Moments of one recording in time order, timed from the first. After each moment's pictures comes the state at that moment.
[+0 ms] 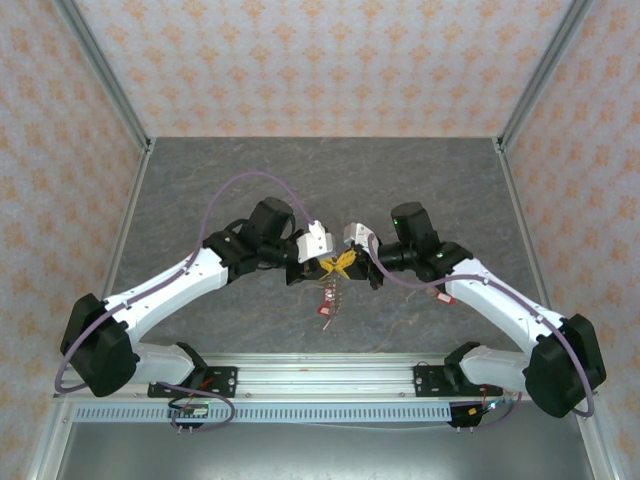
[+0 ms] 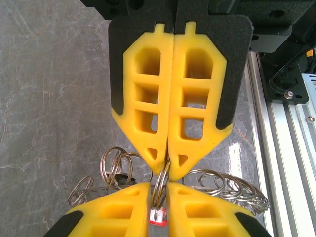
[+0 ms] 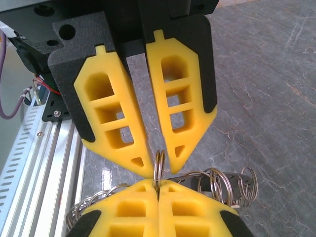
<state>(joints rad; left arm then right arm) -0.65 1.32 1.00 -0.44 0.58 0.48 0.56 1.18 0.80 -0.31 -0.83 -0.43</state>
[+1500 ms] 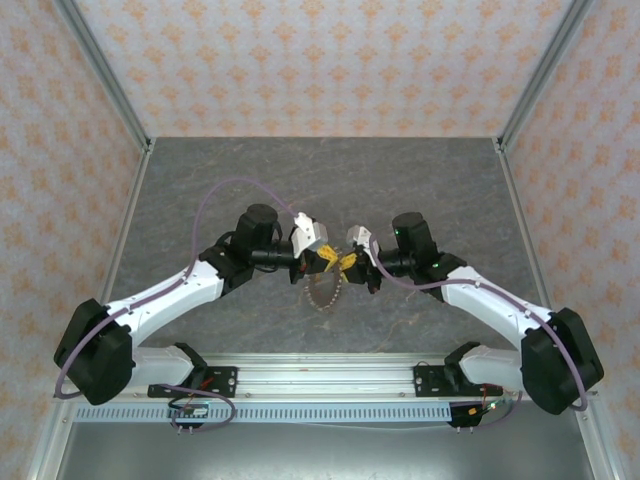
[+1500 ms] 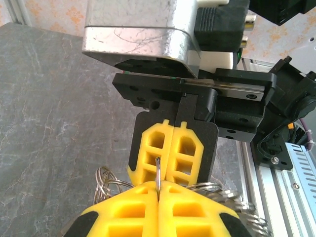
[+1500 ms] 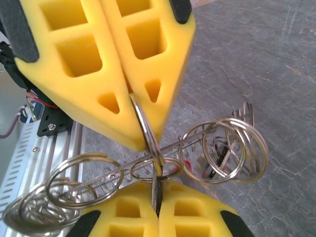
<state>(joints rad) -0.61 1.27 0.80 0.01 0.70 0.18 0.54 1.20 0.66 -0.08 -0.83 -0.26</state>
